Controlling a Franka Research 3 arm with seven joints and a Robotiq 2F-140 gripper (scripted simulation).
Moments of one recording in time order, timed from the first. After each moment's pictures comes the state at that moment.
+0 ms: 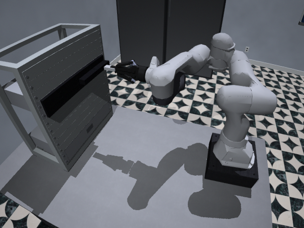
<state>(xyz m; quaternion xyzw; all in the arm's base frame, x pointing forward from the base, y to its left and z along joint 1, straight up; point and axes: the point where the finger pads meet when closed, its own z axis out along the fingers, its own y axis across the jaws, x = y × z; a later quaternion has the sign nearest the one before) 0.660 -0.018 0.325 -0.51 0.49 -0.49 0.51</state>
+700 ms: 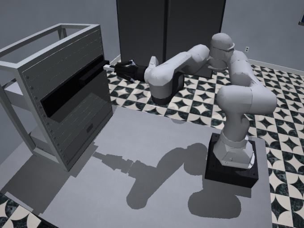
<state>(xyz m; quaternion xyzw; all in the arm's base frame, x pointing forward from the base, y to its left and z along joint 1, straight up) 0.666 -0.020 0.324 -0.51 0.49 -0.49 0.51</state>
